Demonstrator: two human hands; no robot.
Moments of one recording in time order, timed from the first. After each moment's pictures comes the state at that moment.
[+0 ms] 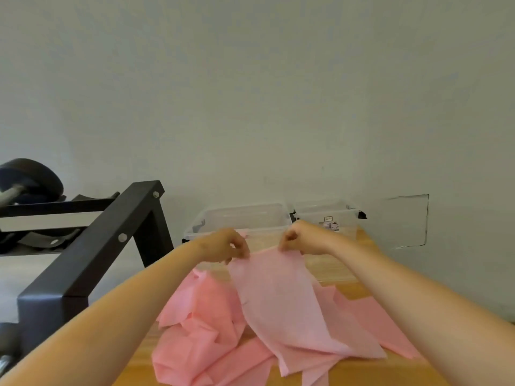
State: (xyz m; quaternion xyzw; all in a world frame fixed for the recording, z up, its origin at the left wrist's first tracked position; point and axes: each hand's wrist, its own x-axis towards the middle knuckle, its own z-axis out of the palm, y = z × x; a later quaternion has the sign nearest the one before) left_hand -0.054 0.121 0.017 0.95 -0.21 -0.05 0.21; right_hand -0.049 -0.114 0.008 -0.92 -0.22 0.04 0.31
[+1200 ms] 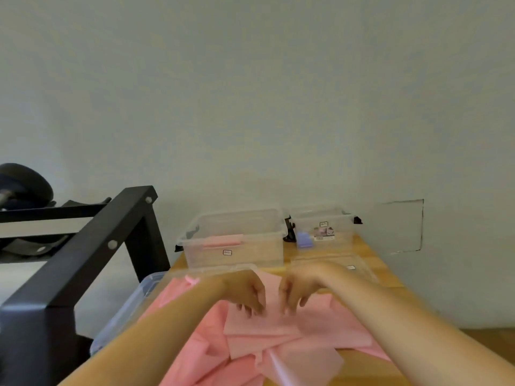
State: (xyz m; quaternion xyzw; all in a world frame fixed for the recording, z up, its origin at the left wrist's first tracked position) left_hand -0.061 0.073 -0.038 0.94 -0.21 -0.22 0.17; right_hand -0.051 -0.109 -0.033 -0.91 -0.22 0.30 0.17
